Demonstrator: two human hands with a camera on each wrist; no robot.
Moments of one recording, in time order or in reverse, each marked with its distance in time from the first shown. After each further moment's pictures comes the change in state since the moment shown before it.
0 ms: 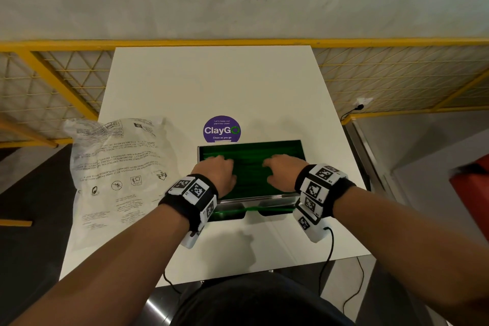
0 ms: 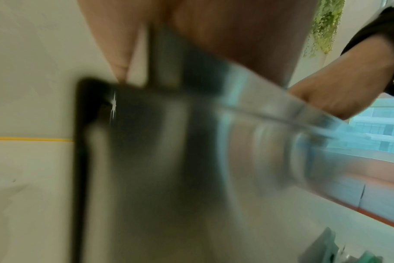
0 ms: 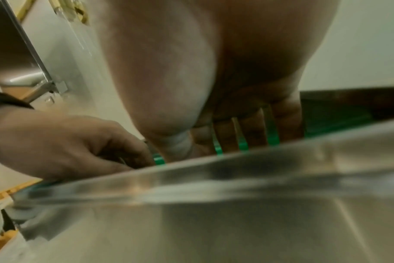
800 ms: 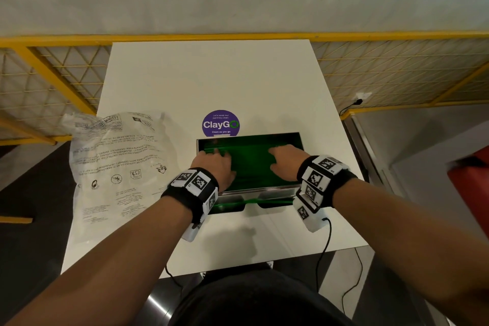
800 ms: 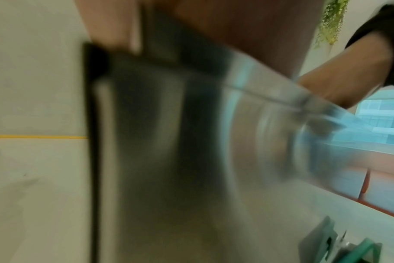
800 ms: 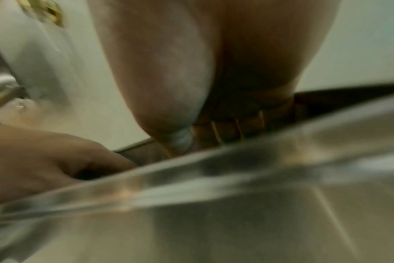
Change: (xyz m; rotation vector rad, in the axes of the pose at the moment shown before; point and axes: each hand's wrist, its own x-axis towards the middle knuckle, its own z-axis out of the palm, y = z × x) left_hand 0.004 -0.001 0.012 0.196 -0.049 -0.019; right_hand -0.003 0.006 -0.001 0.072 0.034 0.070
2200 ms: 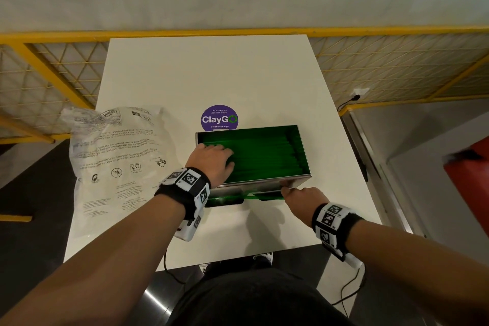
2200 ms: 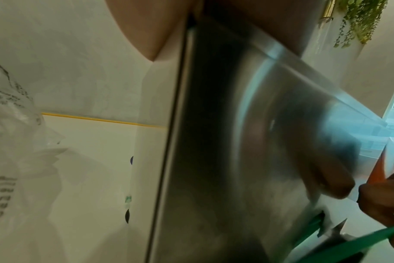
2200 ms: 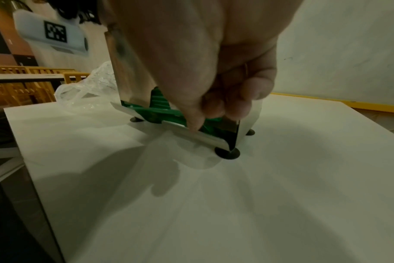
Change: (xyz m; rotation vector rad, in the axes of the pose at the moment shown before) left_hand -0.004 -0.009 0.016 -0.211 0.173 0.094; right_hand -0.053 0.023 0.099 -0.528 0.025 -0.070
